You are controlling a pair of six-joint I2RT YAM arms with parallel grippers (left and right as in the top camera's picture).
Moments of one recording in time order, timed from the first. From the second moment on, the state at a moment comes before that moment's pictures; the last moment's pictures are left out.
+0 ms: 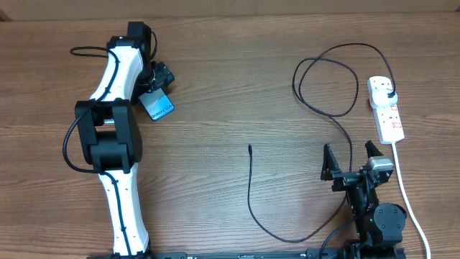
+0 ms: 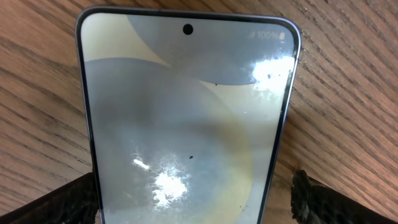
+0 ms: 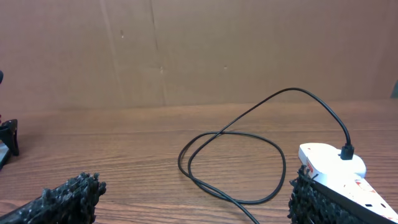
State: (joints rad) left arm 0.01 2.43 2.04 -1.07 -0.05 -0.65; right arm 0.01 0.01 0.02 -0.03 -0.09 0.08
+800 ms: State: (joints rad) left arm 0.01 2.43 2.04 -1.10 -0.03 -0.66; right arm 0.01 0.01 0.02 -0.03 -0.09 0.08
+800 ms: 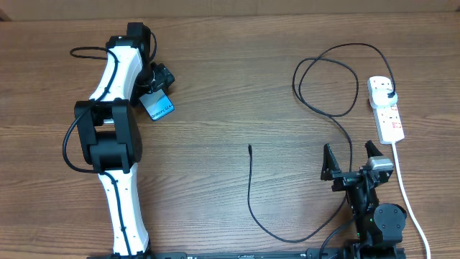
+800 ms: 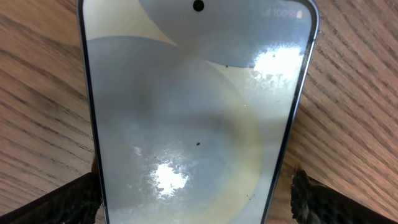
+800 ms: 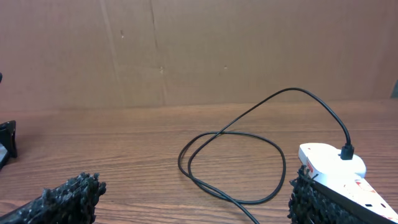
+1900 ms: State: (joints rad) left arm 0.01 2.44 2.04 -1.09 -0.06 -0.71; right arm 0.01 0.01 0.02 -0.03 -0.09 0.08
